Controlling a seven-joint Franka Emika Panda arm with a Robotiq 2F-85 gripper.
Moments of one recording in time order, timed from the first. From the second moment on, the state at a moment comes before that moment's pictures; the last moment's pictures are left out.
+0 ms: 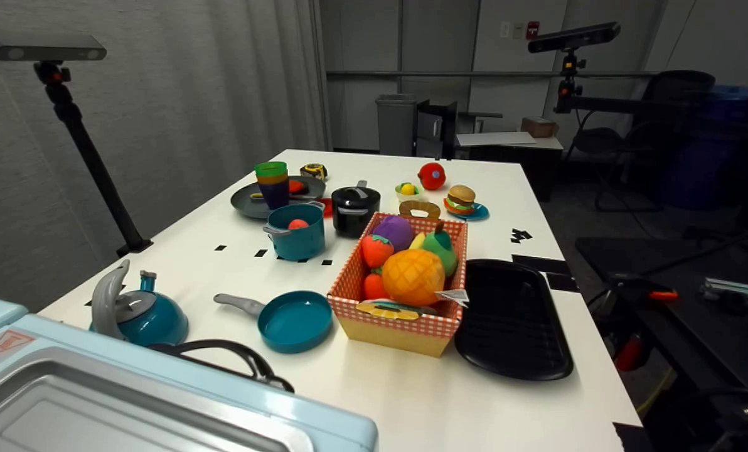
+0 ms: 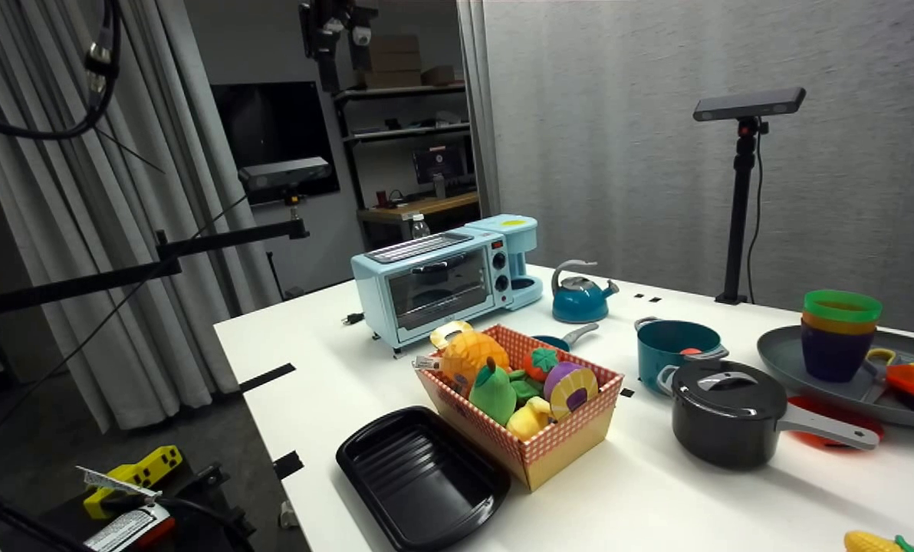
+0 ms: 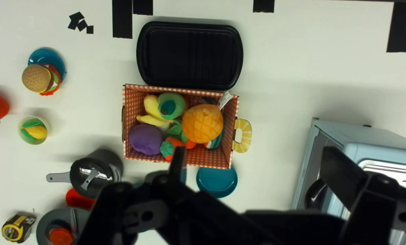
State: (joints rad) arm 0.01 -0.22 0.02 -1.86 -0.05 1.59 0.15
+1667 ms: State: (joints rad) arm -0.11 -0.09 -0.07 -2.02 -0.36 1.99 0.33
